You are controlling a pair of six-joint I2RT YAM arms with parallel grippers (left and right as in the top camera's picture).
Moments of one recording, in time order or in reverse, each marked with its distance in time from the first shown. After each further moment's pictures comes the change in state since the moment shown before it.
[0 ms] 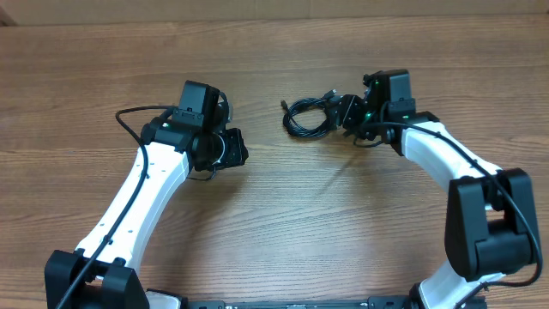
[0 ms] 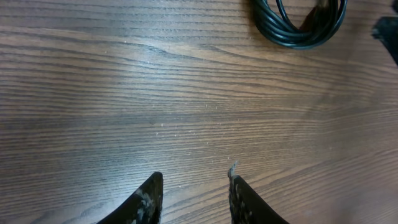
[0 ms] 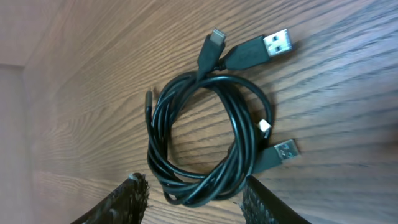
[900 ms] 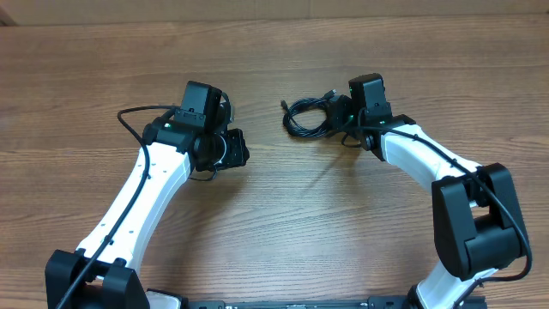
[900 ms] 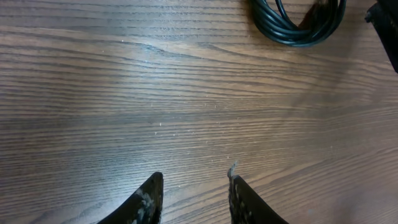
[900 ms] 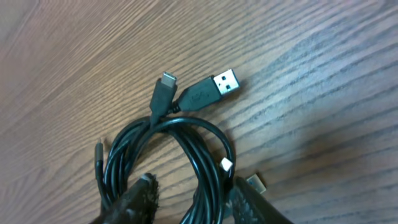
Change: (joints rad) left arm -0.008 0.000 0.000 0.000 -0.005 0.000; right arm 0.109 0.027 0.000 0.045 0.398 0.125
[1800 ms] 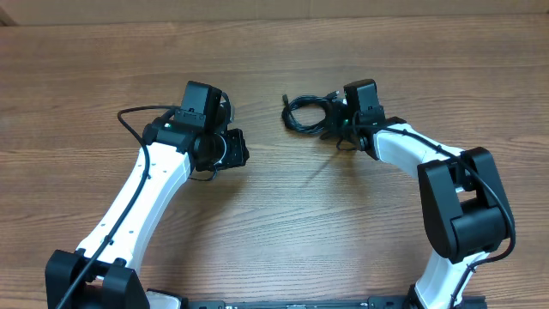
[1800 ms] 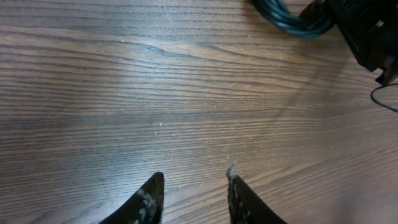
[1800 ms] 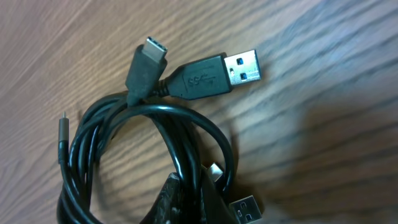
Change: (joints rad) left arm 0.000 0.000 0.000 0.000 -0.003 -0.001; right arm 0.002 0.102 0.002 0.052 -0.084 -0.002
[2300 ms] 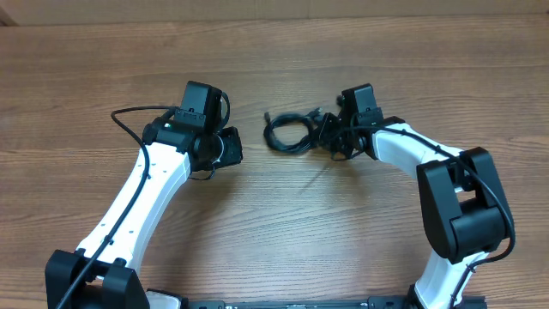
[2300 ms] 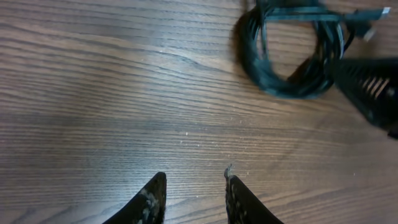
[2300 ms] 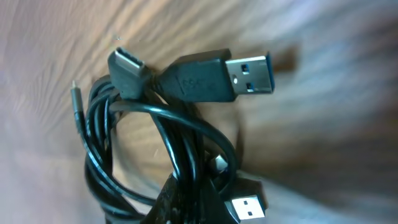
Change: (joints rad) left arm 0.000 0.000 0.000 0.000 -0.111 -0.074; right arm 0.014 0.000 0.006 -0.131 -0.336 -0.019
